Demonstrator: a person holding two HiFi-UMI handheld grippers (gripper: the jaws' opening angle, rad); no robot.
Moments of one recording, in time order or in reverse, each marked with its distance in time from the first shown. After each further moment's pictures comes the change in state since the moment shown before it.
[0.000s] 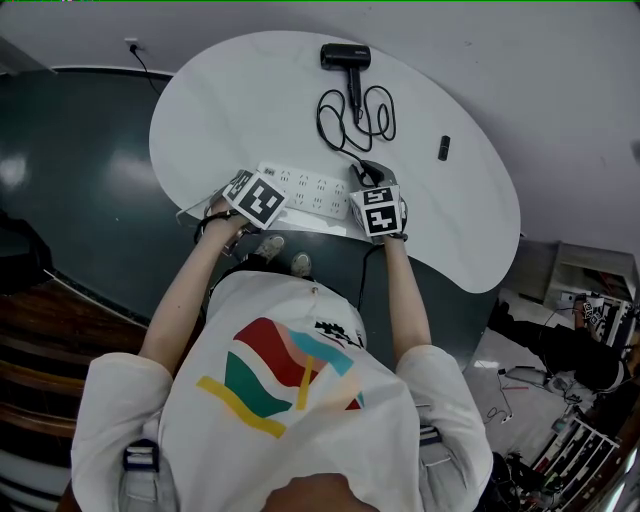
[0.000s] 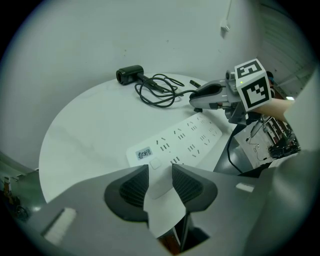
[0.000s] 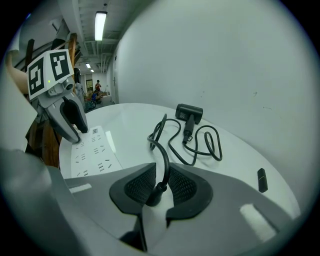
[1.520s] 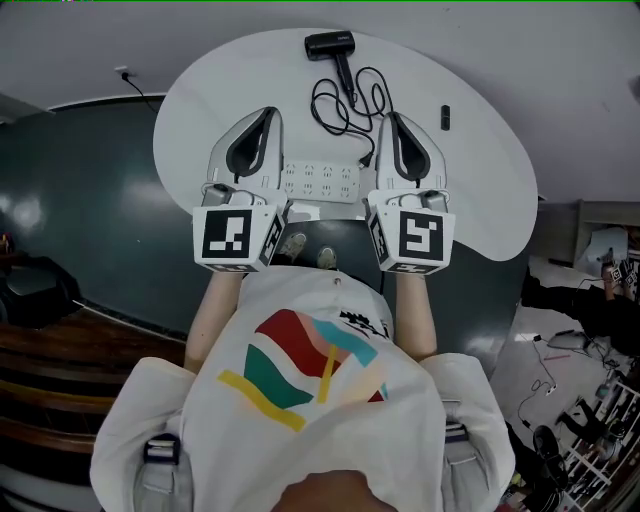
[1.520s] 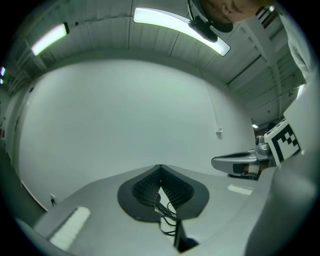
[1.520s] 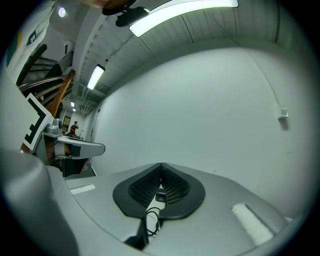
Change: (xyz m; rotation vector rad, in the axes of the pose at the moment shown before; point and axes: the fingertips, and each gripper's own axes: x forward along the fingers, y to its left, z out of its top) left arm -0.265 0.002 0.142 -0.131 -1.288 0.259; right arm -0.215 0.000 0.185 0.133 -0.712 -0.309
